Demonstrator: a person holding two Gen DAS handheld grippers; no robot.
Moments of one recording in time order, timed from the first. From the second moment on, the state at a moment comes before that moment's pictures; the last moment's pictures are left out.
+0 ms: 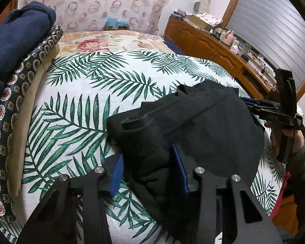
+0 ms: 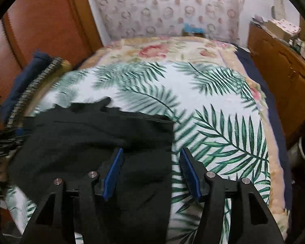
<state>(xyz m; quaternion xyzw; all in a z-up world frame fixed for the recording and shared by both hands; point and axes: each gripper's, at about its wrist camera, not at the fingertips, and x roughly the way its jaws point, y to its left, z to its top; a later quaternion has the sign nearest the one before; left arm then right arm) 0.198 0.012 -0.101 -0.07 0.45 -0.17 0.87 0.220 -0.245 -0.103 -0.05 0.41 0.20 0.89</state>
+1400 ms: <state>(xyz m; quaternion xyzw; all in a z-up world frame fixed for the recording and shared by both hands) 0.094 0.210 0.038 -0.16 0.23 -0.02 0.96 0.250 0.038 0.094 -0.20 0.14 0.40 0.88</state>
